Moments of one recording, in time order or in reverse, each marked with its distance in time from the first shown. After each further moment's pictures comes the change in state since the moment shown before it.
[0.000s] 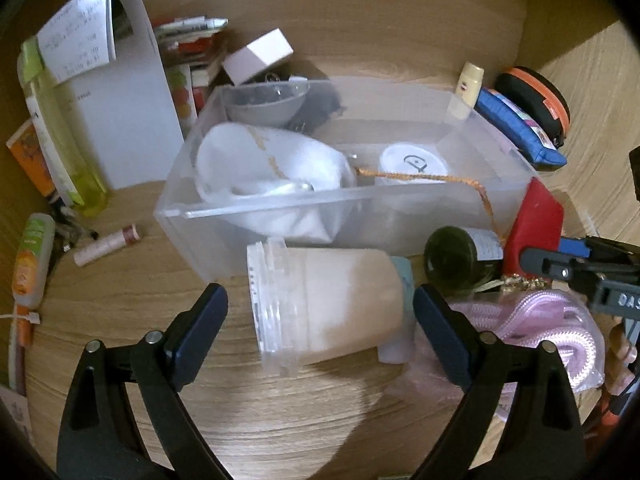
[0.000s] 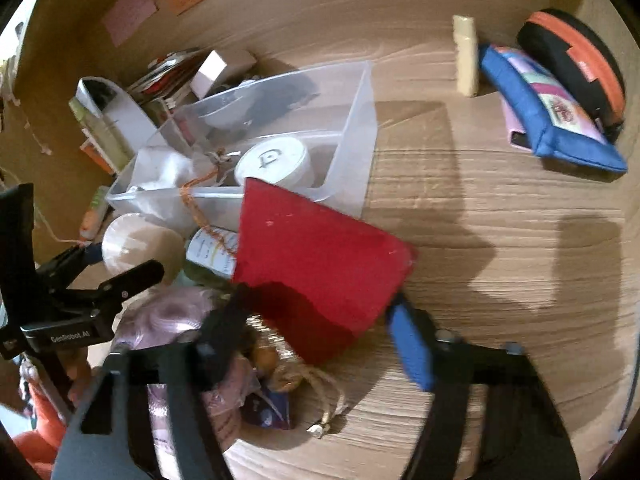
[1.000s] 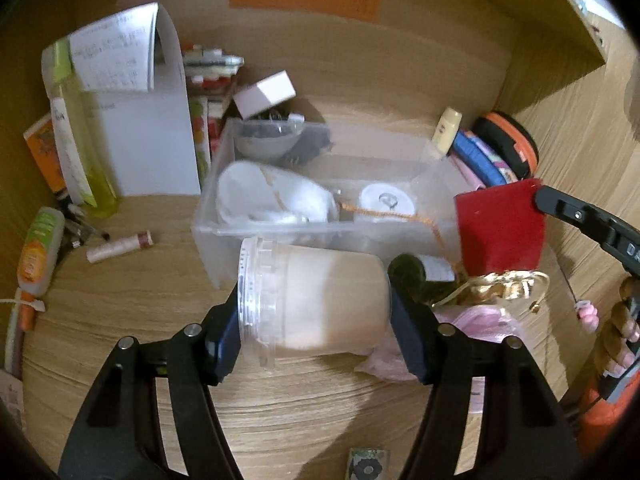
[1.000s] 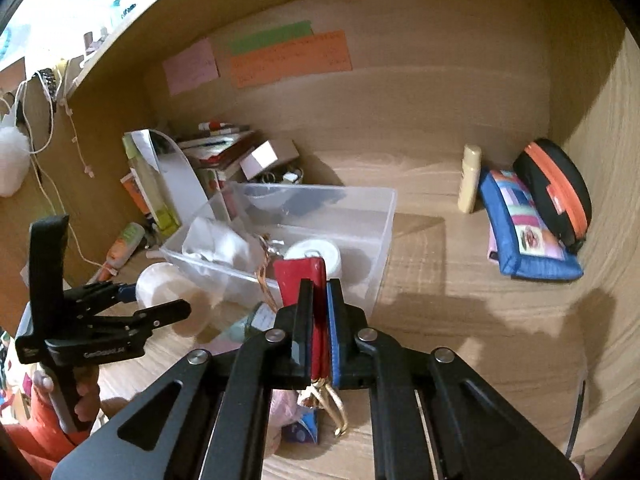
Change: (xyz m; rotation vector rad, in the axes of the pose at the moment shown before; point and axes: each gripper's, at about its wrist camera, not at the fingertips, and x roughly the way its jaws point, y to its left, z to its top) left arm -0.050 0.008 0.008 -0.072 -0.089 -0.090; right arm -0.078 0.046 0.028 -0.148 -0.263 -0.027
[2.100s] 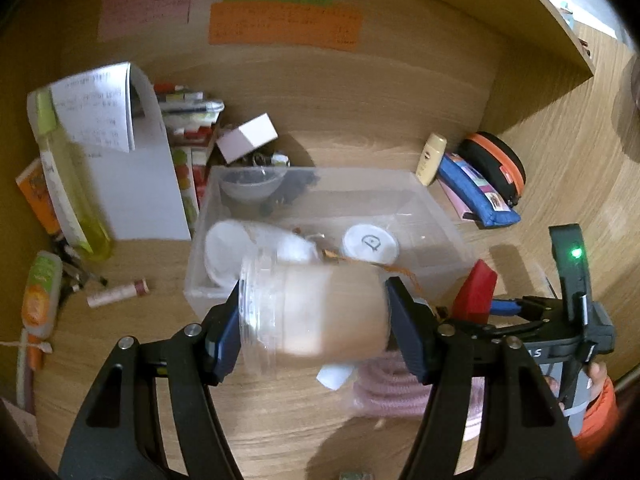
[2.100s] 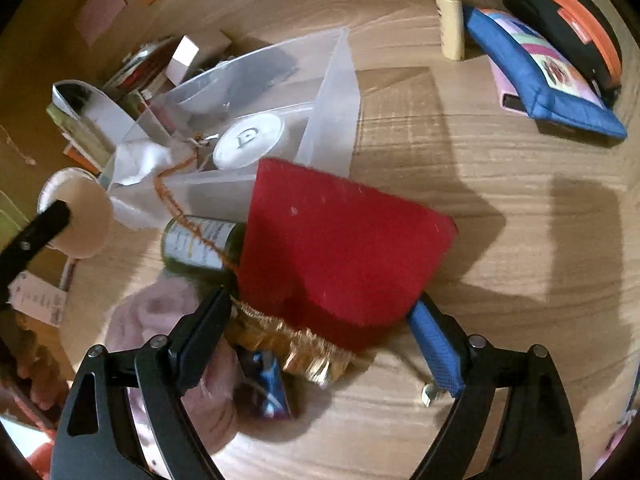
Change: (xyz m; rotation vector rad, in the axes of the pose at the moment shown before) left arm -0.004 -0.009 0.031 0.045 -0.053 -0.031; right arm 0.081 -0.045 -0.055 0.219 0.363 -0.007
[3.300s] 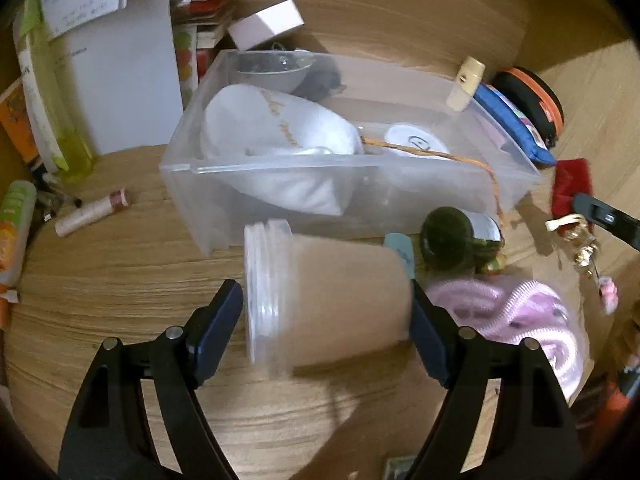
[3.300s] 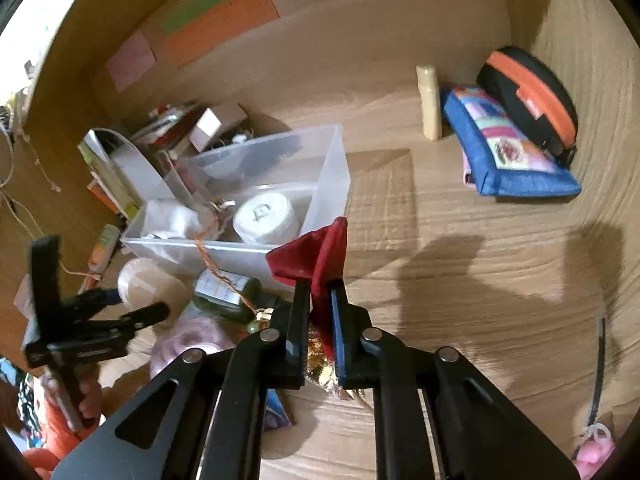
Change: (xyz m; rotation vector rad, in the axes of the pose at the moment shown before) left arm 0.056 0.026 -0.056 -0.048 0.214 0.006; right arm -0.073 0.002 -0.001 -0.035 -0.241 0.003
